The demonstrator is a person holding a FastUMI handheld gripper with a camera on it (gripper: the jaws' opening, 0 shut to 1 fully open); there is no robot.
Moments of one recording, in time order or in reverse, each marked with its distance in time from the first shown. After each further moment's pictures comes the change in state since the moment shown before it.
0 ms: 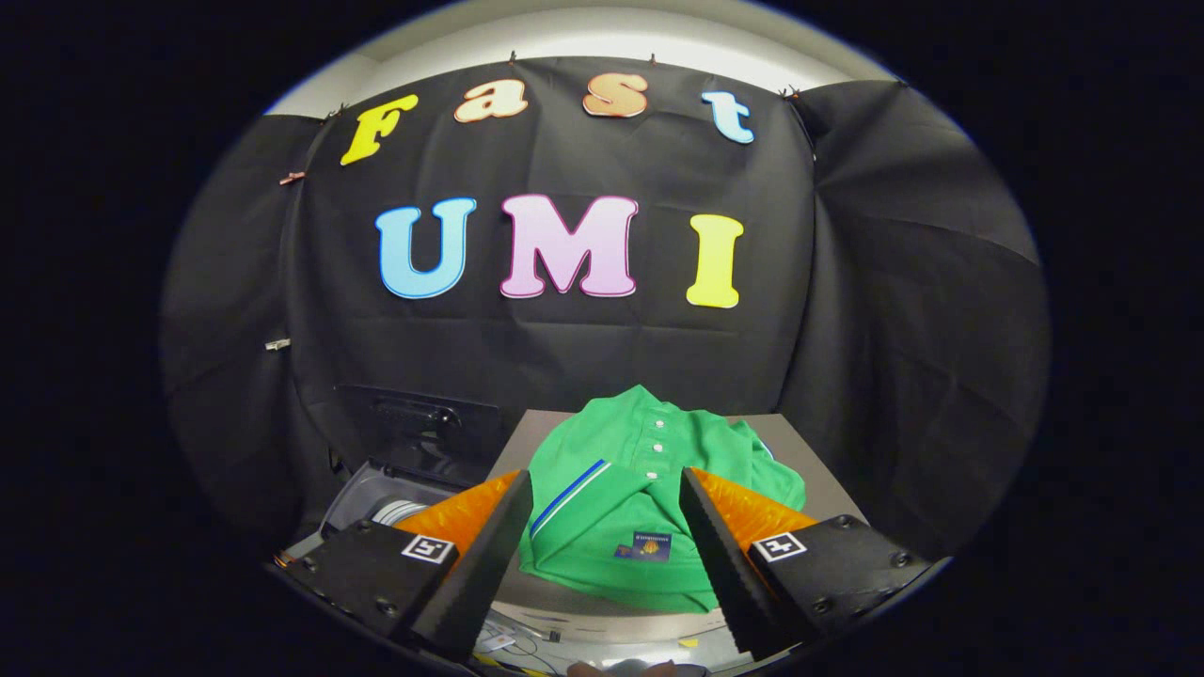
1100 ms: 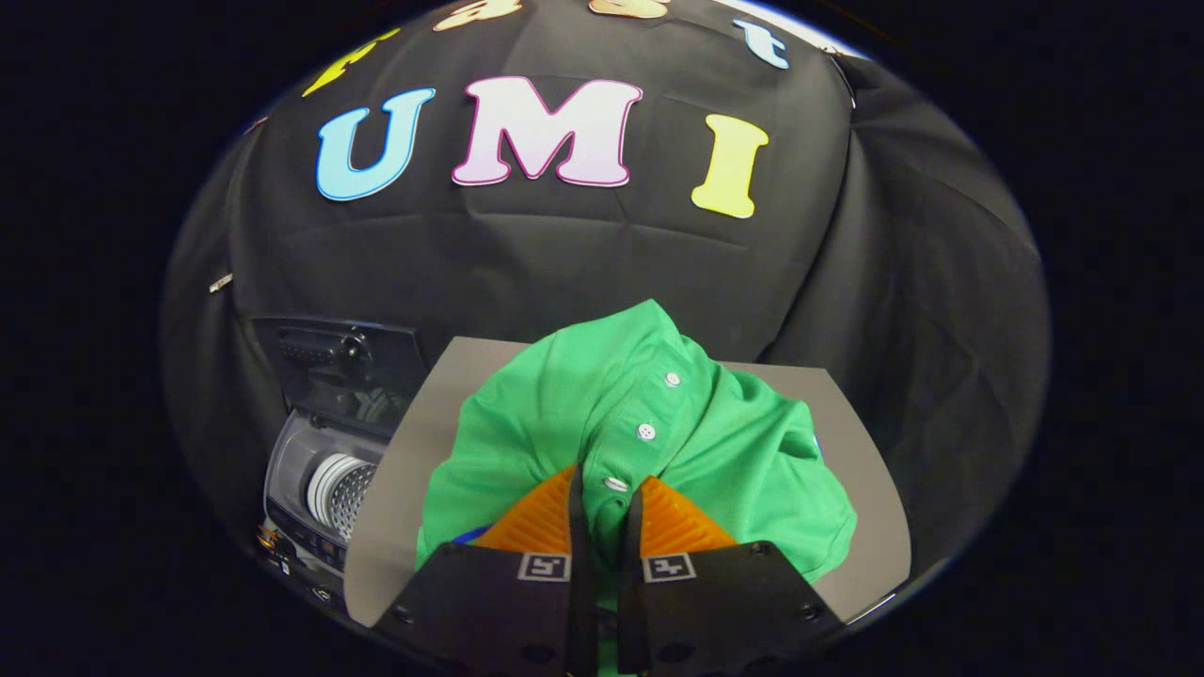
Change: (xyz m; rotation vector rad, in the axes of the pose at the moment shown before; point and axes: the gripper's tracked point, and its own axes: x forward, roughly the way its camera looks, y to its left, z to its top) arm 0.105 -0.009 -0.053 0.006 0.327 -0.079
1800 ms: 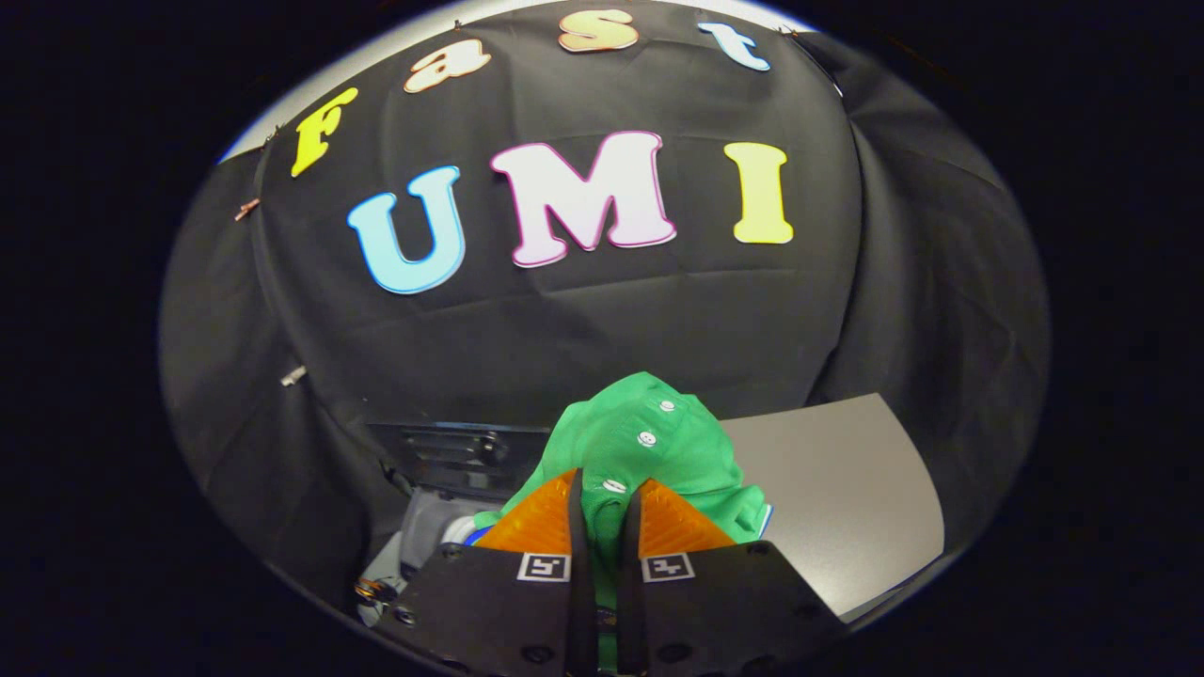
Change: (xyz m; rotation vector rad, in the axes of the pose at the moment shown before) arm -0.101 0.107 0.091 0.134 -0.086 0.256
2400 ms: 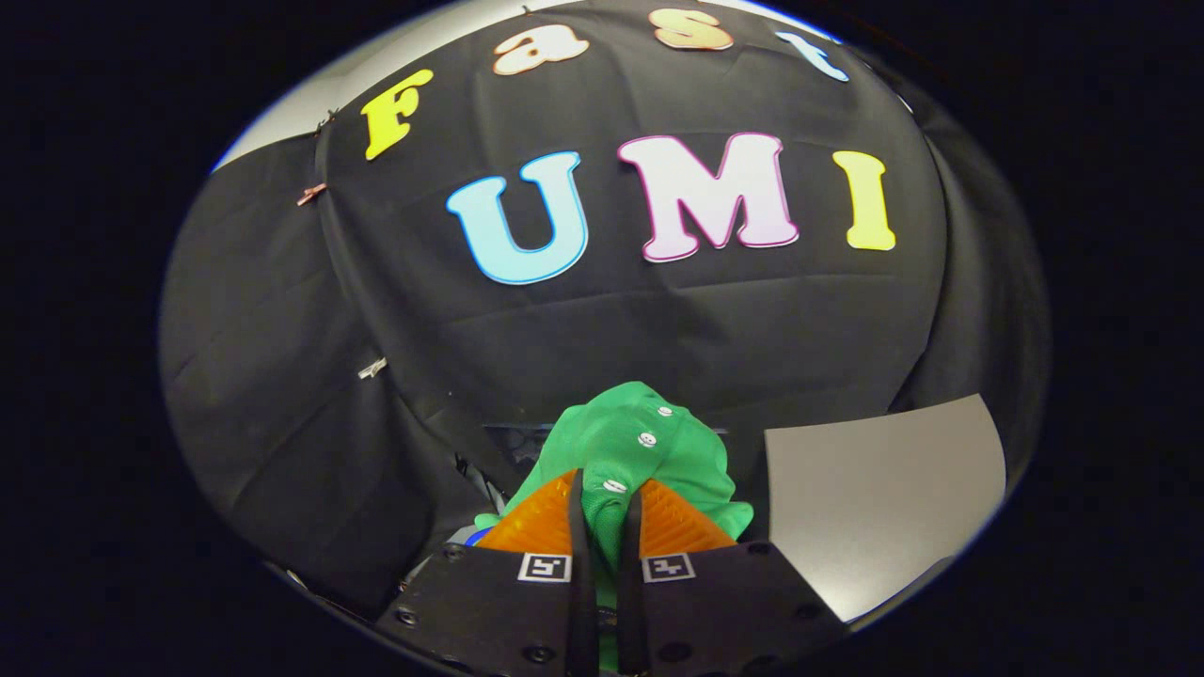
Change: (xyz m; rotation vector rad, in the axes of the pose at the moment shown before) arm 0.015 0.171 -0.036 -0.055 0.048 0.172
